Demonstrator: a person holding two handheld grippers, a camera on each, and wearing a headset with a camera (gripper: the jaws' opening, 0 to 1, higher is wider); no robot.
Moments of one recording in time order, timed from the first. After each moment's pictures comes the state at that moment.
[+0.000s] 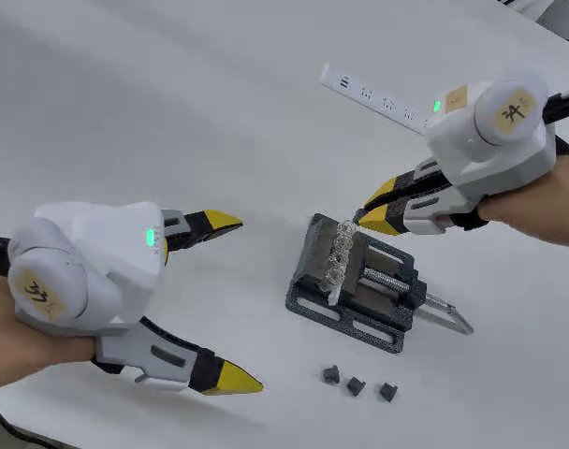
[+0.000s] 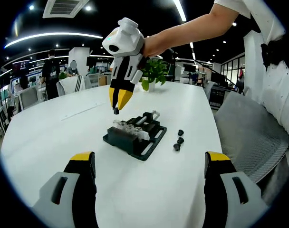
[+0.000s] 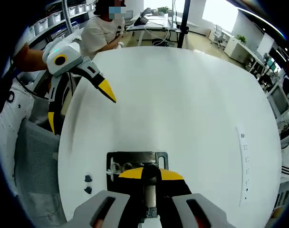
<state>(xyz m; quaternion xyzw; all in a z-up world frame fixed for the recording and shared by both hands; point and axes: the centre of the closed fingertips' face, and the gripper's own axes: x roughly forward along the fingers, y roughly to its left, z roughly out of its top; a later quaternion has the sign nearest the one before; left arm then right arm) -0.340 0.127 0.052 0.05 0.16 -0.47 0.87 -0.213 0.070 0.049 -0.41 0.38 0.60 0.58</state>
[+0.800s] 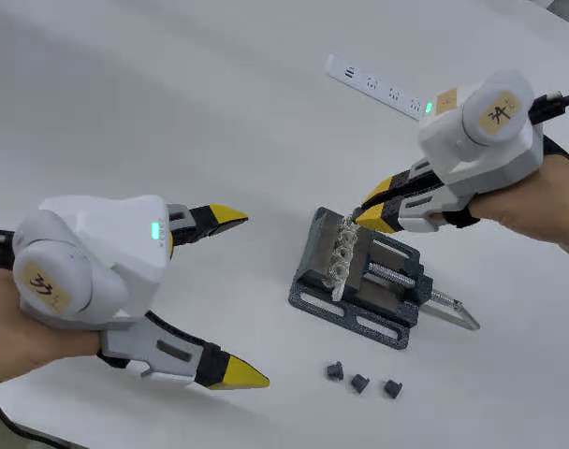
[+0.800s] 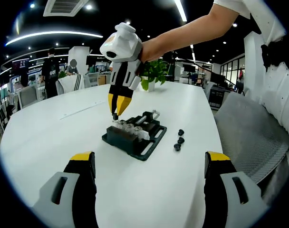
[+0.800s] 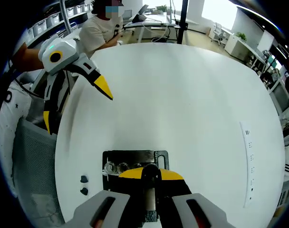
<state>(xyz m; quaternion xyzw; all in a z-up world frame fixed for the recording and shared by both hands) -0.339 0.124 0.050 0.04 0.16 -0.47 0.87 -0.213 0.071 0.034 -0.40 0.39 0.60 0.57</state>
